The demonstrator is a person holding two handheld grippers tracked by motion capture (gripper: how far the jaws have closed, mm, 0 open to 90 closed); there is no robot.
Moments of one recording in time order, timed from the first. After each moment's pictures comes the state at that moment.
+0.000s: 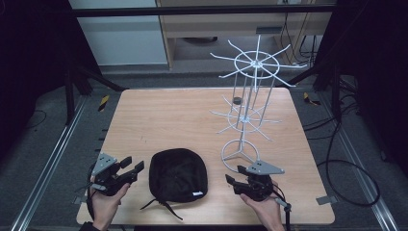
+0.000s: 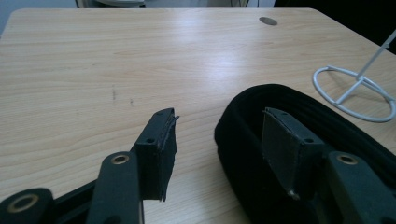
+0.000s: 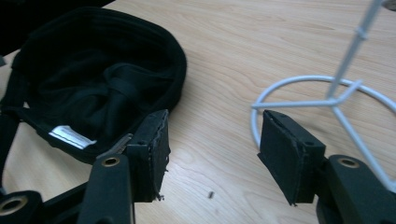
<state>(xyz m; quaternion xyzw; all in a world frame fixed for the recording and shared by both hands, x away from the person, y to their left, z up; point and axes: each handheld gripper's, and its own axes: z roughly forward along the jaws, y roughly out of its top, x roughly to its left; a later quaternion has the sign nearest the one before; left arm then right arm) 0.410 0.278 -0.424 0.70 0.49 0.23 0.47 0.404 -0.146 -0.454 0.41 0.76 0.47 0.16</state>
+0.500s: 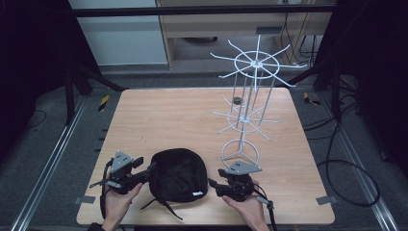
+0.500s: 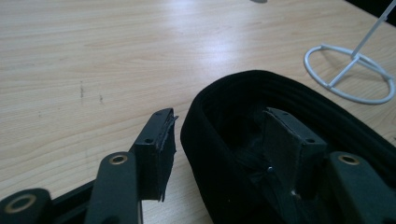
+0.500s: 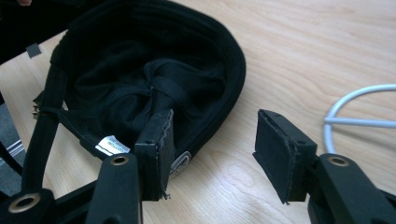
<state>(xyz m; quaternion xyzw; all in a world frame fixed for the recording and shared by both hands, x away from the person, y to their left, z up) 0.419 0.246 -0.431 0.73 0.48 0.22 0.43 0.409 -0.098 -0.459 0.38 0.79 0.47 0.12</state>
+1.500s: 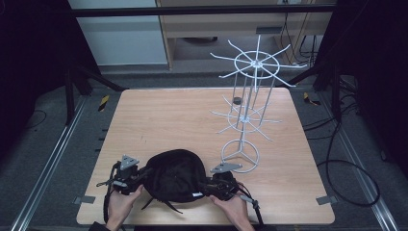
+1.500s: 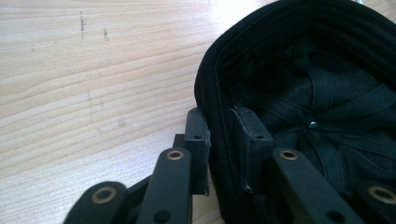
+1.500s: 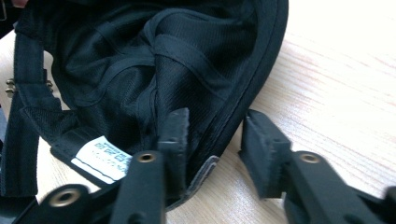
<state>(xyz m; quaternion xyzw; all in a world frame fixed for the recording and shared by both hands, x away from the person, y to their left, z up) 0.429 0.251 -0.461 0.75 0.52 0.19 0.36 0.424 -0.062 -0.490 0.42 0.80 0.42 0.05</state>
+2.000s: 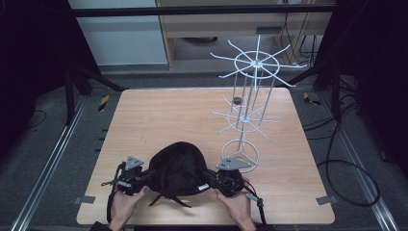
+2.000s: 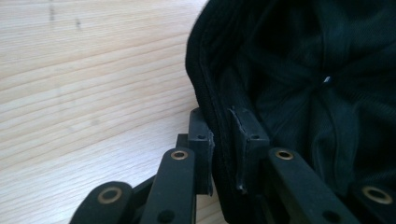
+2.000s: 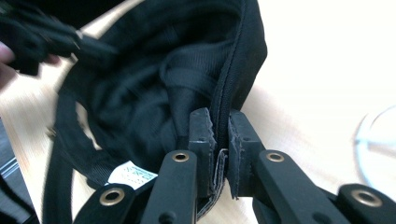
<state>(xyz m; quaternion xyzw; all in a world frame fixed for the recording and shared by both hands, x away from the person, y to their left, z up) 0.432 0.238 -0.469 0.77 0.51 0.17 0.35 0.419 -0.075 -0.458 0.39 0.78 0.48 0.12</state>
